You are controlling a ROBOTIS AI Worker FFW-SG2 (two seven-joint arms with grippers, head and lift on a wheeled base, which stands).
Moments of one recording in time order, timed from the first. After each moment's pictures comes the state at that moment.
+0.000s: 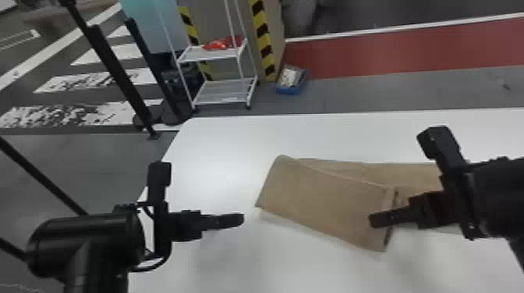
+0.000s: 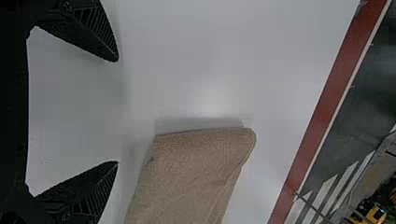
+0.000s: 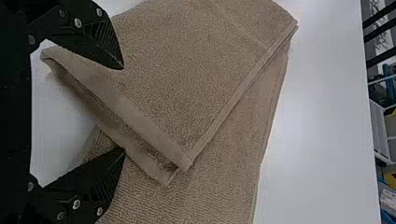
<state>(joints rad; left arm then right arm) 0.08 0.17 0.37 -2.01 -0.07 1.34 -0.88 -0.29 0.00 0.26 -1.70 0.32 1.45 0.83</state>
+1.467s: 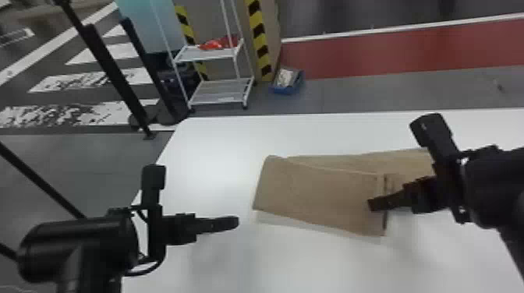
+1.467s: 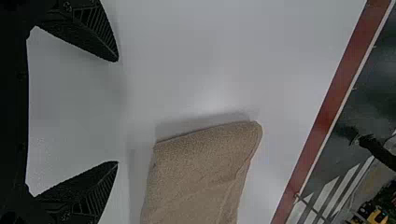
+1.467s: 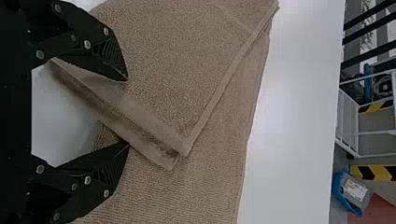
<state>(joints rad) 0.09 0.17 0.38 -2.01 -0.07 1.34 -0.89 -0.33 0.00 0.26 -1.65 0.32 1.34 0.77</state>
